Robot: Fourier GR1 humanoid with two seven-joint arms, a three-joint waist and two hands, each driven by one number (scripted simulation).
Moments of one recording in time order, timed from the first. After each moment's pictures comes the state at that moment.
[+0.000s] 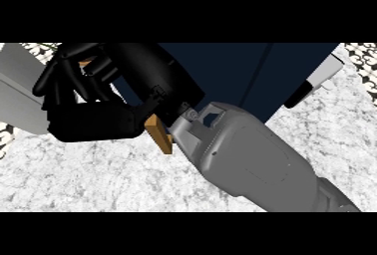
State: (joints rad) left arm 0.48 1.17 -0.17 -1.59 1.26 -0.38 -0.83; right arm -1.10 0.00 0.43 -1.45 -0.35 -0.21 0.45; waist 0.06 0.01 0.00
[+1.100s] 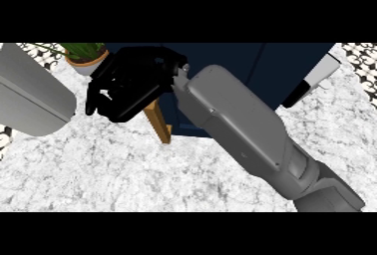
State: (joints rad) left arm 0.52 1.09 0.00 -1.55 1.24 -0.47 -0.71; right arm -1.24 0.00 0.42 -0.88 -0.80 0.49 0.45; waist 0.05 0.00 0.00
